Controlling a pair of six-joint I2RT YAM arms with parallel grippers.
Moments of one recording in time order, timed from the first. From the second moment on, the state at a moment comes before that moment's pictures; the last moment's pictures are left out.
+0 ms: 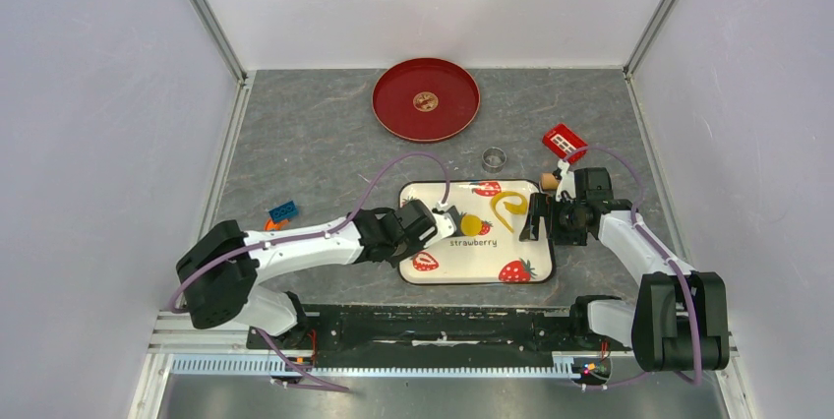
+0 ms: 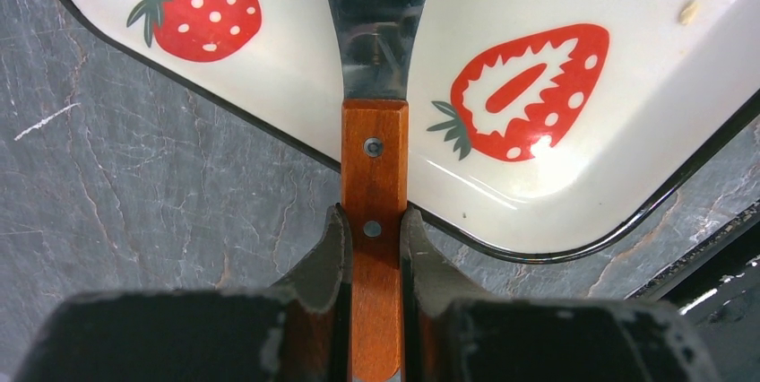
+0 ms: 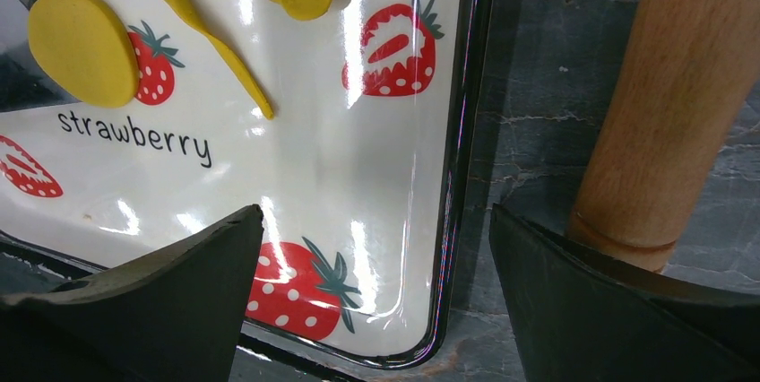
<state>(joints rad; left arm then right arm) -1.04 1.42 0.81 -0.50 -0.23 0.18 0.01 1.19 0.55 -0.52 -0.34 0.12</state>
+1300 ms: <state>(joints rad) -1.01 1.58 0.95 -0.56 -0.07 0.18 0.01 1.19 0.55 -0.52 -0.36 0.11</state>
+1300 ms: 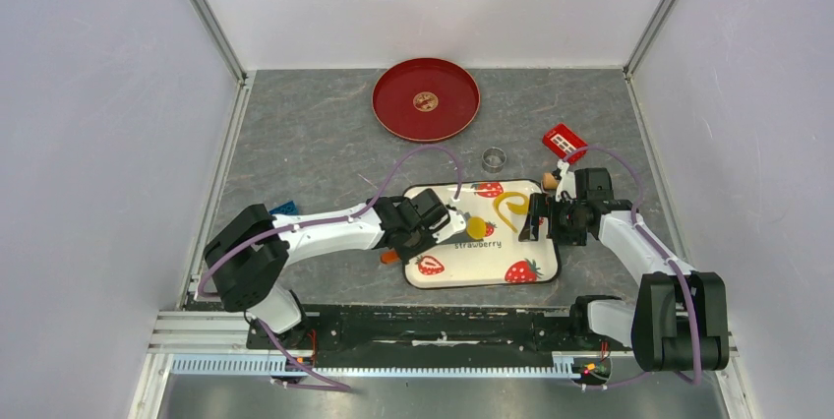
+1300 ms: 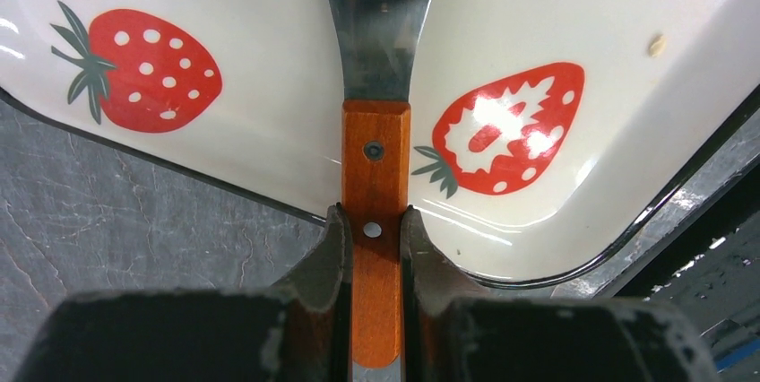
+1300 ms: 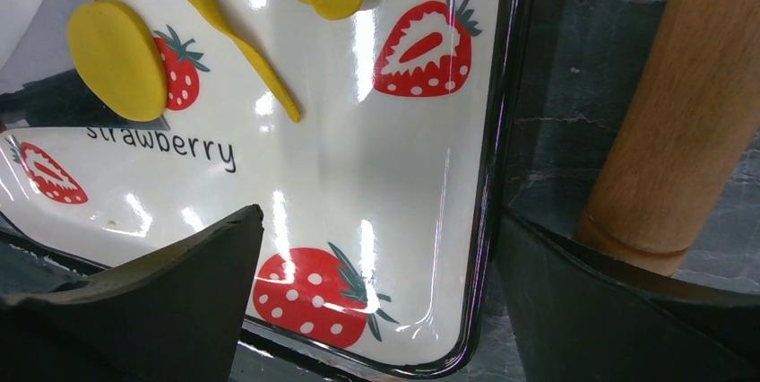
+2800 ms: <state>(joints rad) -0.77 1.17 0.78 -0.39 -0.08 0.04 0.10 1.30 0.90 -0.57 -0.45 0.12</state>
